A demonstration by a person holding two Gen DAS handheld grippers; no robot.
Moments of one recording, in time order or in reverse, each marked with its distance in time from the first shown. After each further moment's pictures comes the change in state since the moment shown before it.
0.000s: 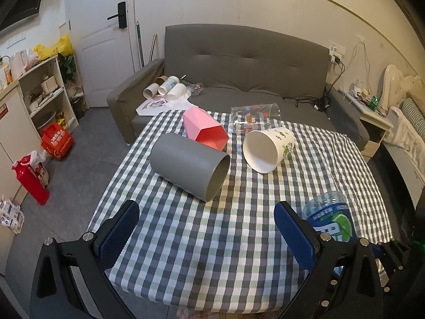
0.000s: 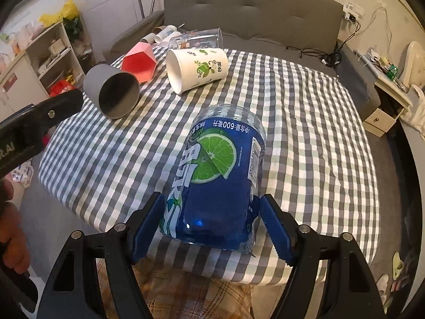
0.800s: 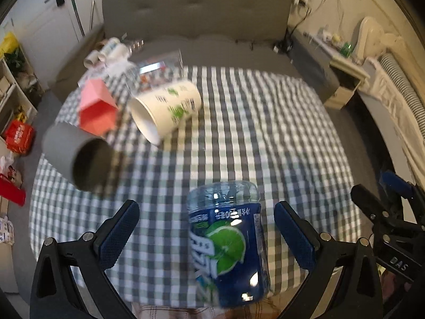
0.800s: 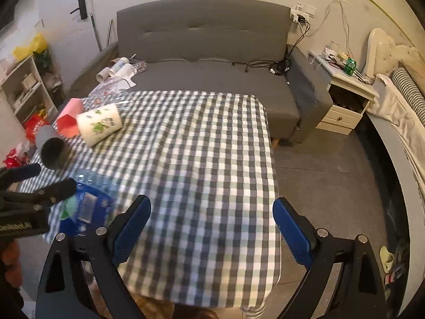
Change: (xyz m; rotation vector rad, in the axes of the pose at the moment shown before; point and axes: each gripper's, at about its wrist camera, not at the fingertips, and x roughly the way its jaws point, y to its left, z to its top) left arm 0.055 -0.134 0.013 0.137 0.340 -0.141; right arm -0.051 -0.157 0.027 0.124 -0.104 -0.121
